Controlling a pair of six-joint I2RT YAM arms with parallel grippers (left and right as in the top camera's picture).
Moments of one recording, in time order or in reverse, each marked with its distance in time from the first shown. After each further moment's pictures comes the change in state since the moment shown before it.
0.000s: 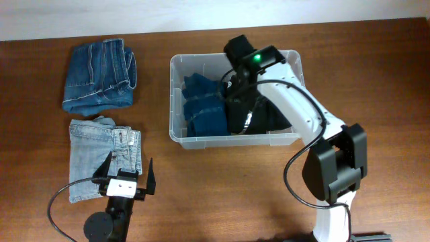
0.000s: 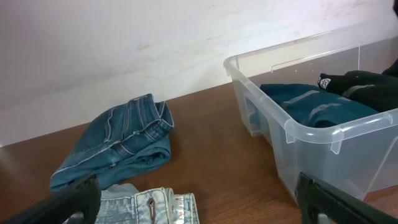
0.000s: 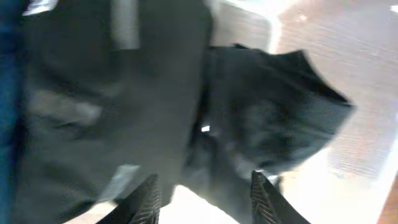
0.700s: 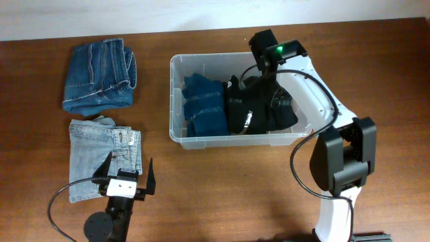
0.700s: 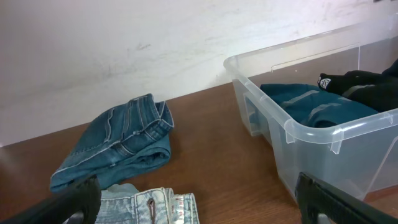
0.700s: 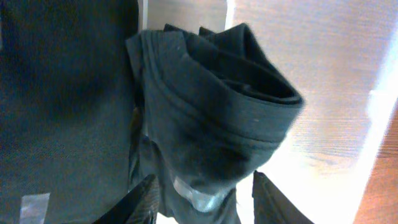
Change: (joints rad) left arm 0.000 0.000 0.000 0.000 0.000 0.000; right arm -0.116 0.031 -0.022 -0.006 -0.020 -0.008
